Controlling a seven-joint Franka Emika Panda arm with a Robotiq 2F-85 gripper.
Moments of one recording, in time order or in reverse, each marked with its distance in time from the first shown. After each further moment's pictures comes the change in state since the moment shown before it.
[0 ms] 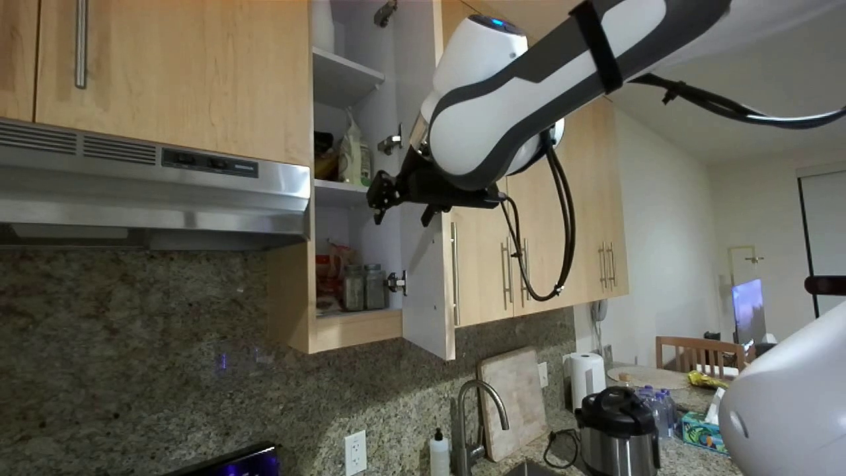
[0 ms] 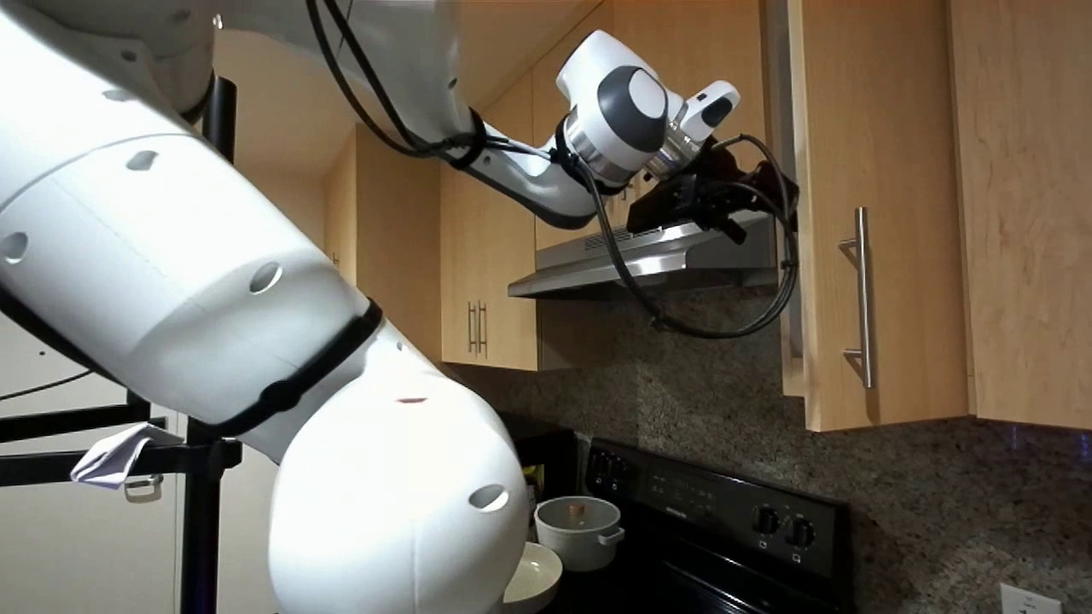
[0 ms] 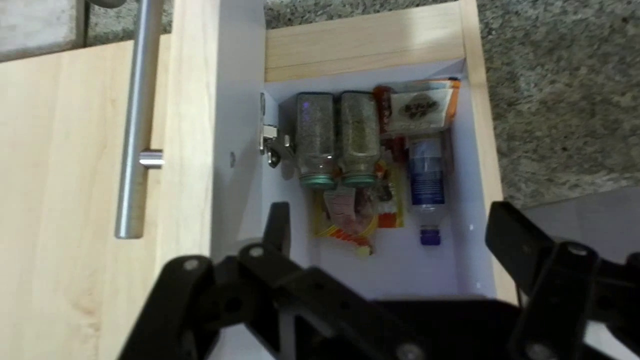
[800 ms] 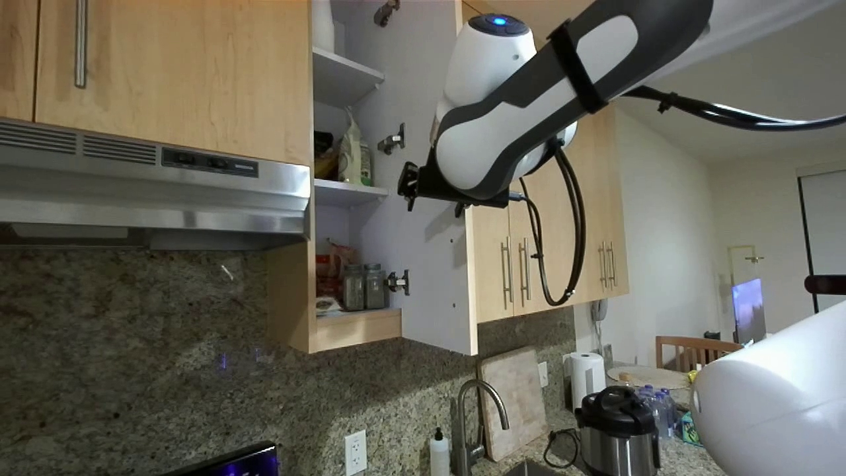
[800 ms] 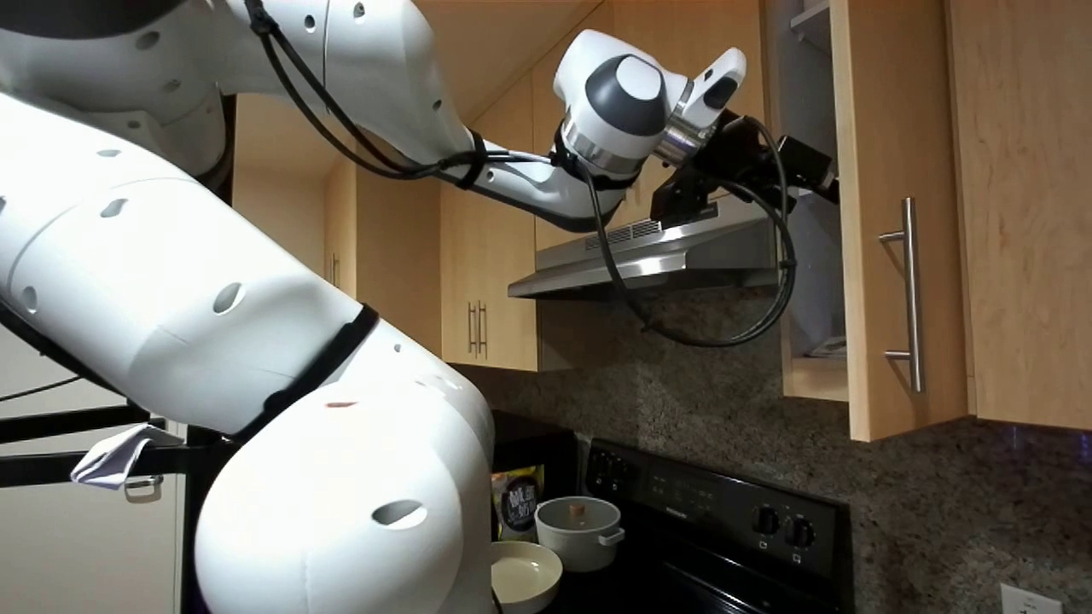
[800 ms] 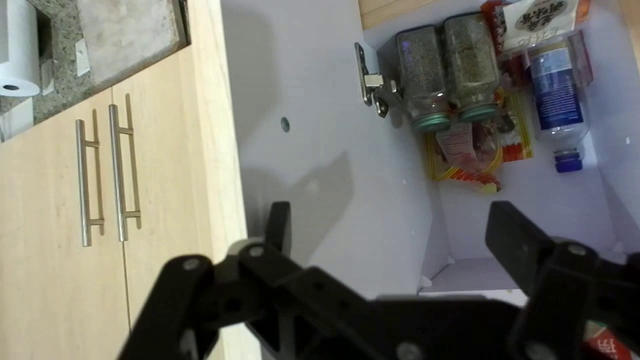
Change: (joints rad) arm -0.249 -0.108 0.105 -0.023 0.000 0.009 0.238
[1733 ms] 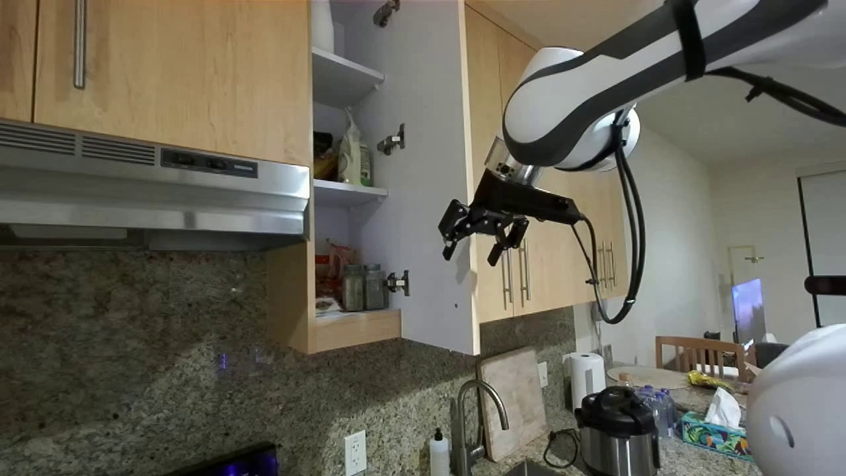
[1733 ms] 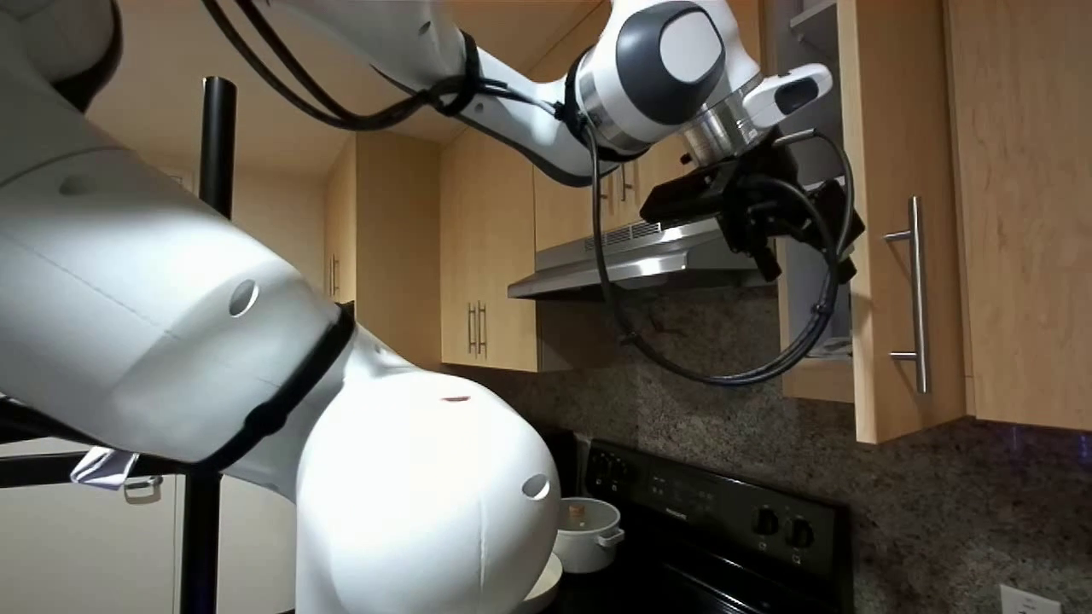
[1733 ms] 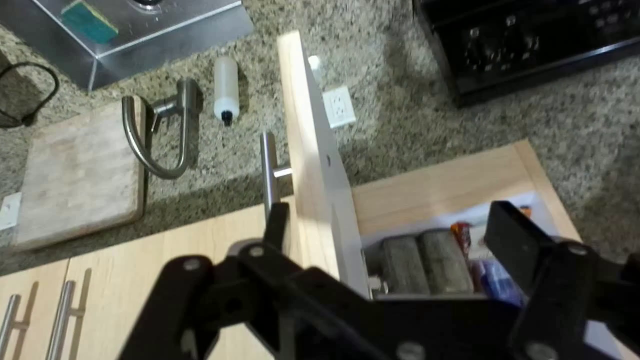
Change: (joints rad) arm 0.430 -0.038 -0.456 -0.100 0.111 -0.347 -0.448
